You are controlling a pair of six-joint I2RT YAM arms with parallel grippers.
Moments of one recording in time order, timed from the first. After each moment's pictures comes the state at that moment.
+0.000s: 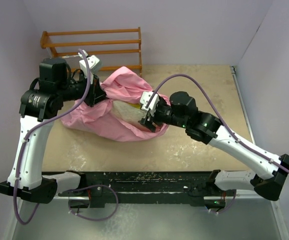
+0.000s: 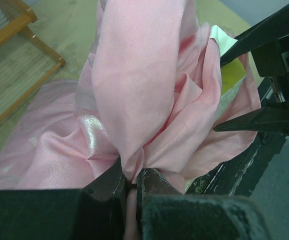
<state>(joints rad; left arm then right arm) -0.24 1.23 1.76 -1.04 0.62 0.15 0.92 1.21 1.28 -0.39 -0.13 -0.39</state>
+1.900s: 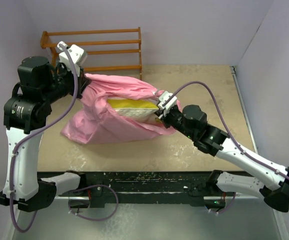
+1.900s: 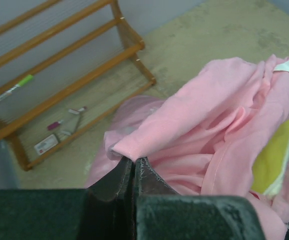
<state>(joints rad) -0.23 1.20 1.90 -1.04 0.30 0.18 0.90 1.05 0.99 -0.13 0.14 -0.20</state>
